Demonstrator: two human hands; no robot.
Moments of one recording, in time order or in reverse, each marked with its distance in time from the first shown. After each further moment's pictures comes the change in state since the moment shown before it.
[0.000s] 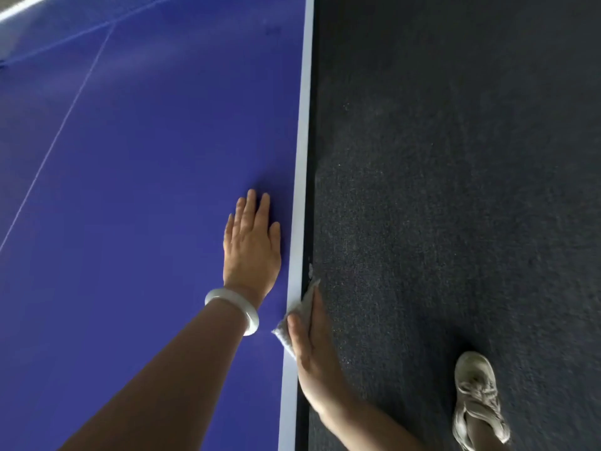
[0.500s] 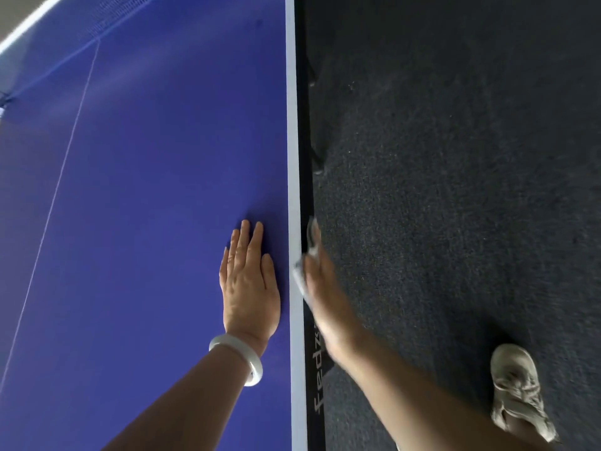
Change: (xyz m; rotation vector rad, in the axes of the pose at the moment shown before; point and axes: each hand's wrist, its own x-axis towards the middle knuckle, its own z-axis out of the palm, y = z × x) left_hand 0.002 -0.002 0.006 -0.061 0.017 -0.073; right_hand 0.115 -0.051 -0.013 0.179 -0.026 0.028
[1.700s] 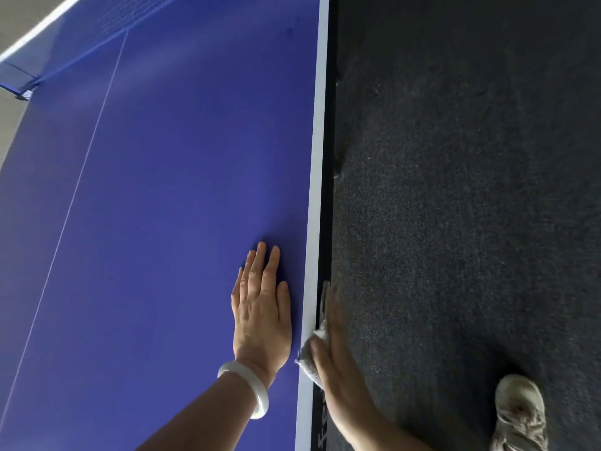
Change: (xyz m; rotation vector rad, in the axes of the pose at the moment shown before) left_hand 0.003 0.003 -0.005 0.029 -0.049 -0.029; right_hand -0.051 0.008 -0.006 -0.056 -0.208 -0.121
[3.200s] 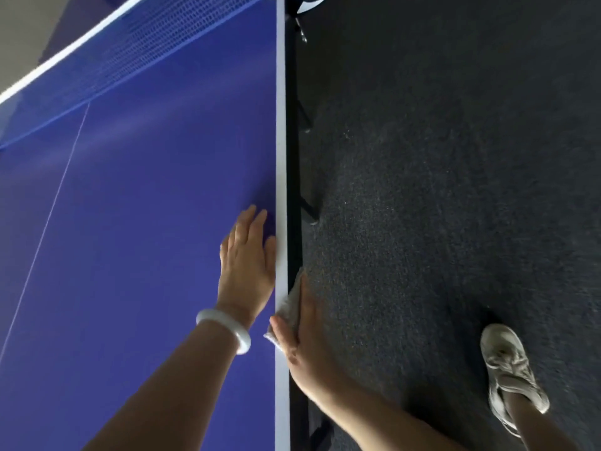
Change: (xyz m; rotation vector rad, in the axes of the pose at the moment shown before) left_hand 0.231 0.073 -0.004 0.019 -0.014 0.136; right_hand 0.181 -0.051 -0.035 -0.036 0.107 0.078
